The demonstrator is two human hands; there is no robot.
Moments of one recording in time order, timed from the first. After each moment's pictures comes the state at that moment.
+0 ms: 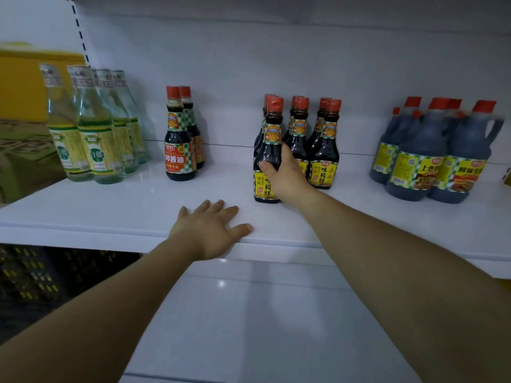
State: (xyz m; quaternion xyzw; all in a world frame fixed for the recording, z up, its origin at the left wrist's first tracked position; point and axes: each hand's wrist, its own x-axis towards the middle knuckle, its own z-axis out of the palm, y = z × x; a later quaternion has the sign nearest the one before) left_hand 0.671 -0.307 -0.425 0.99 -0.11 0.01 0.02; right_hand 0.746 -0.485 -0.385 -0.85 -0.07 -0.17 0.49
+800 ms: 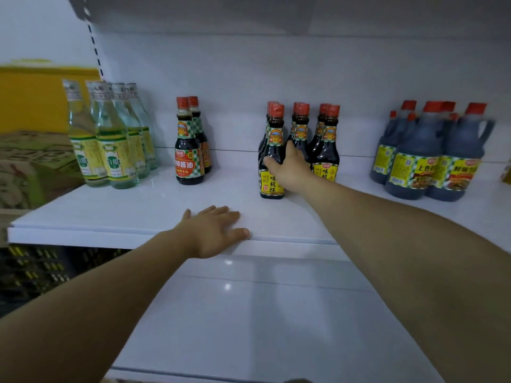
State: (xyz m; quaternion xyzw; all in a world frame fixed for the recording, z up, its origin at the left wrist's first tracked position) left_hand 0.655 -0.291 -0.412 0.99 -0.14 -0.04 0.05; right_hand 0.748 -0.487 -0.365 -0.92 -0.01 -0.12 0.36
